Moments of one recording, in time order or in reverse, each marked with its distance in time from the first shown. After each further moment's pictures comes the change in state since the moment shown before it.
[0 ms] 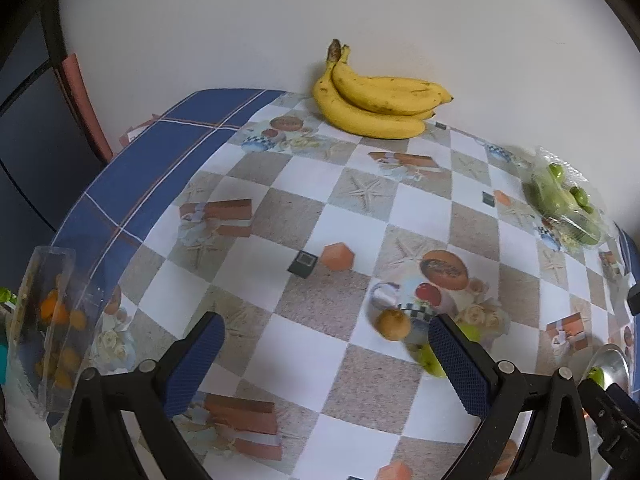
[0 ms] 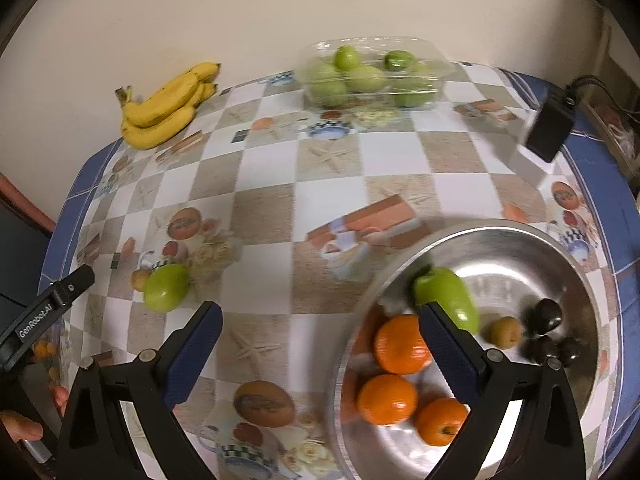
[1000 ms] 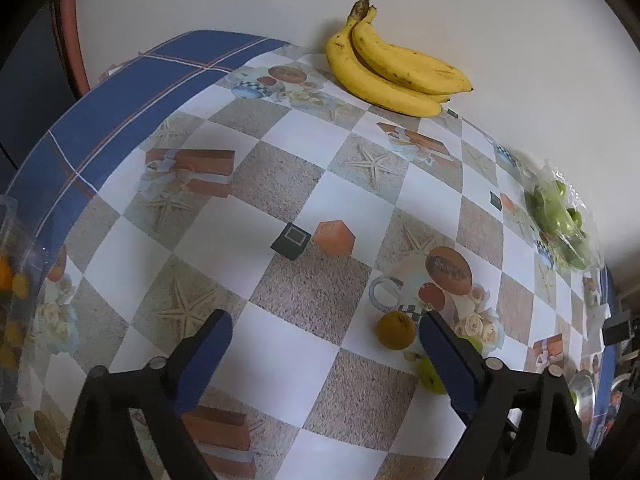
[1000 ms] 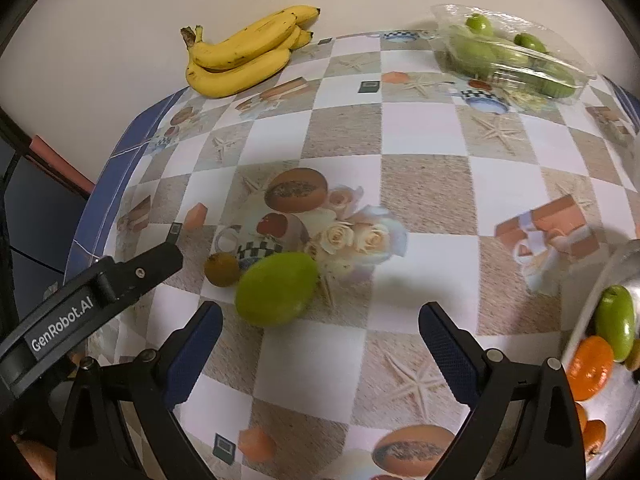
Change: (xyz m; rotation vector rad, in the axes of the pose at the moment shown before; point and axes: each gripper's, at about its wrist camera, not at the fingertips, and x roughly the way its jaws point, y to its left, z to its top) left arm 0.048 0.021 0.005 -0.147 0.129 -0.154; right arm 0.064 0.096 0.000 -0.095 0.084 0.176
